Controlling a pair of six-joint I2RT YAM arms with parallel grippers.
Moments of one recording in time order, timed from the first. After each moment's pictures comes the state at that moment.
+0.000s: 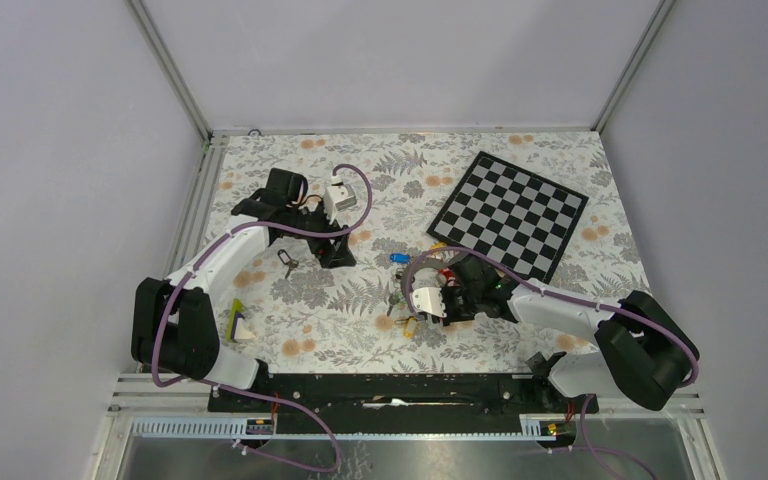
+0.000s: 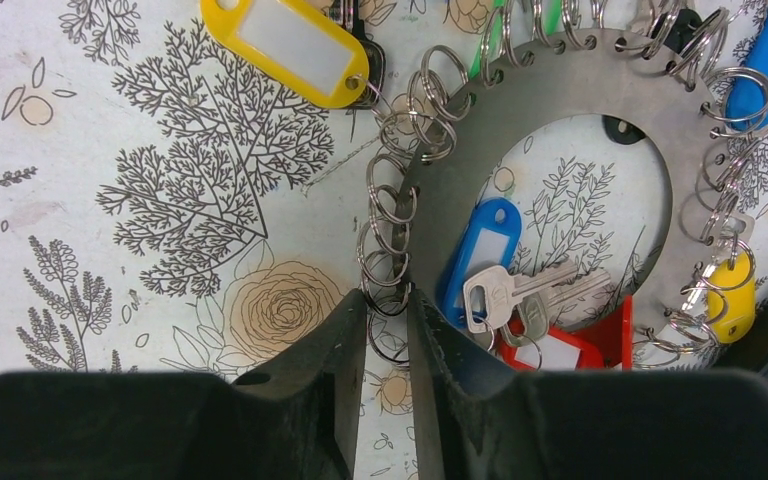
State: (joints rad) left arm -0.27 1.45 1.06 -0.60 0.81 0.53; right arm 0.74 1.33 0.56 -0.27 -0.33 -0.98
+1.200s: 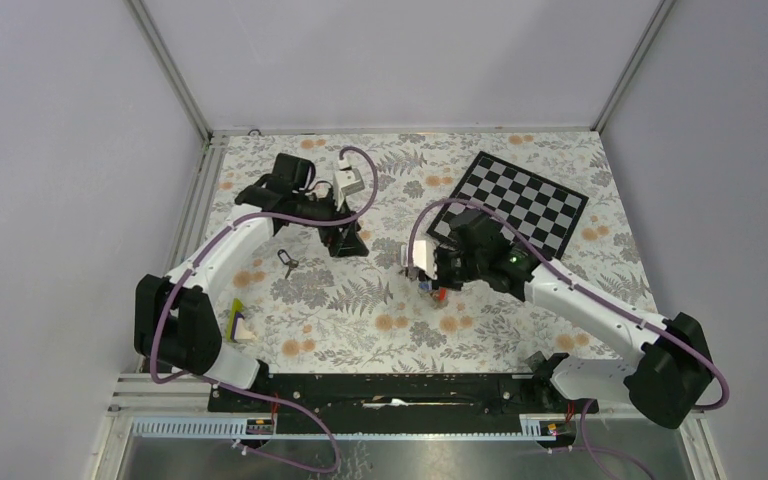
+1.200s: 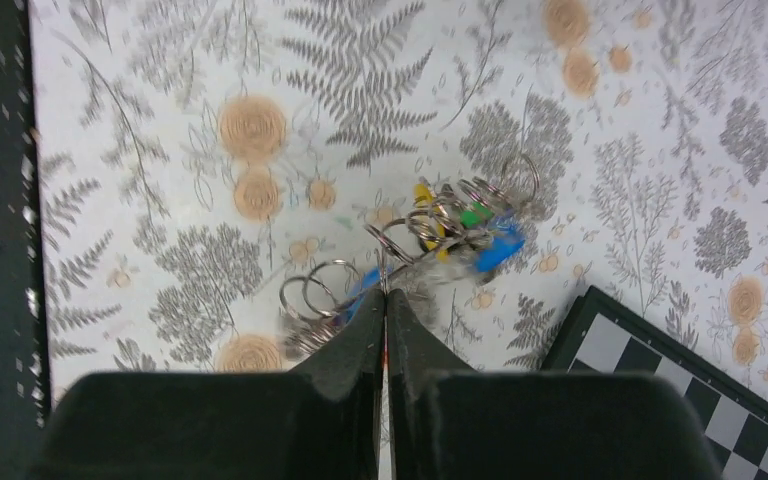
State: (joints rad) left arm -0.31 1.48 1.19 -0.64 0.89 0.47; right arm 0.74 1.22 0.86 -0.47 -0.42 -0.80
